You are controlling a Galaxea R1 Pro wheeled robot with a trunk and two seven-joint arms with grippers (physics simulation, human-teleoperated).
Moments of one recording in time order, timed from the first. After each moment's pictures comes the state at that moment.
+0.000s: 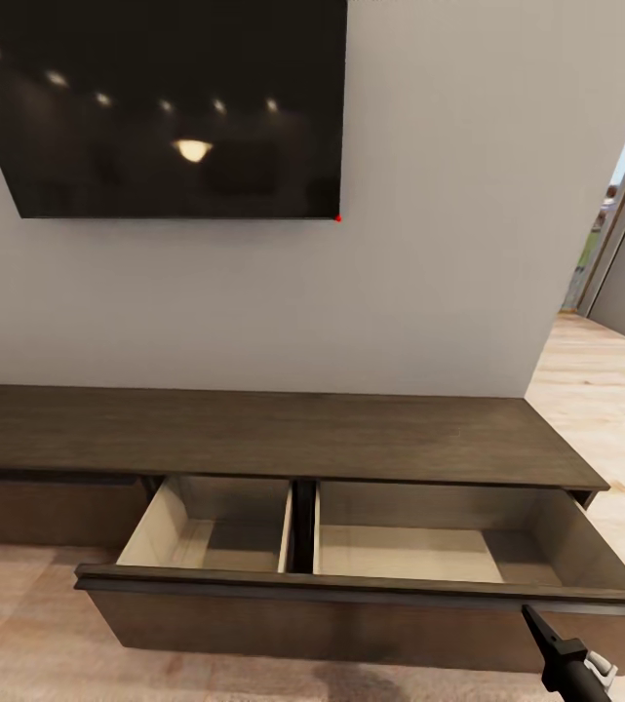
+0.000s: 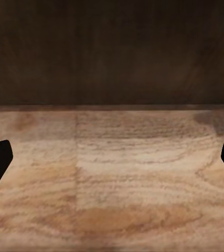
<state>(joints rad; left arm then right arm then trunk) 0.23 0.02 0.00 -1.11 0.03 -0.11 -0.16 -0.36 -0.30 -0.62 -0.13 -0.84 0.33 1.14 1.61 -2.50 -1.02</state>
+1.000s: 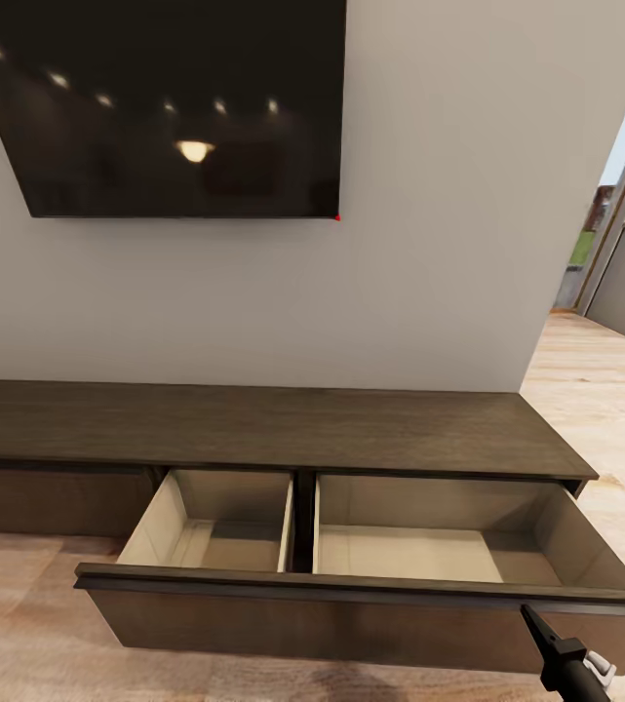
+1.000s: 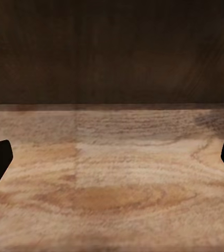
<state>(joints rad) 0.23 0.02 0.00 -1.11 0.03 -0.11 -0.16 -0.36 -0.30 -0.62 -0.13 -0.84 0.34 1.14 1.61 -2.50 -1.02</state>
